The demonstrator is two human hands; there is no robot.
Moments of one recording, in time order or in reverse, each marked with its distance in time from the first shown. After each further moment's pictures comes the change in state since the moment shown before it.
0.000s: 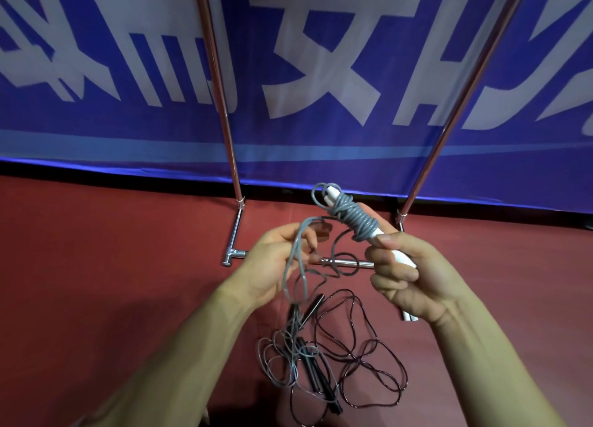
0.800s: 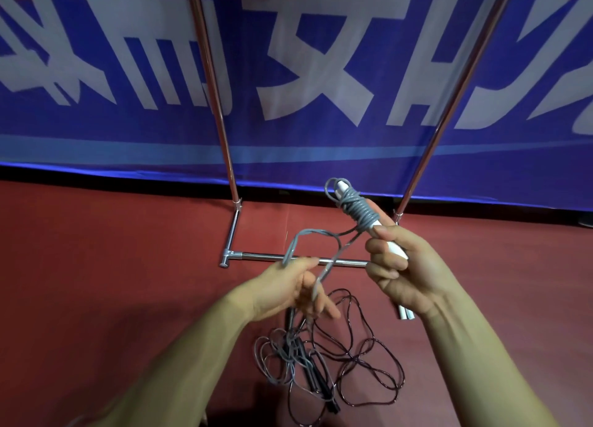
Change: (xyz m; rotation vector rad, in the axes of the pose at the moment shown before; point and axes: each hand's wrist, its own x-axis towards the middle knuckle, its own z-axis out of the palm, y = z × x) left_hand -0.013 -0.018 0.001 0.375 -0.281 -0.488; right_hand 0.002 0.001 -0.003 -0.025 0.107 -0.144
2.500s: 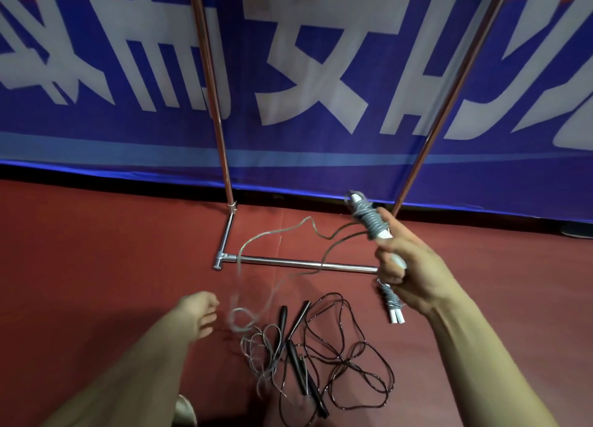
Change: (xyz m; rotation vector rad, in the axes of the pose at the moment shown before) left_hand 0.016 -0.170 -0.138 -0.378 0.986 -0.451; right_hand -0.005 -0.008 -0.021 -0.308 0.185 -0.152
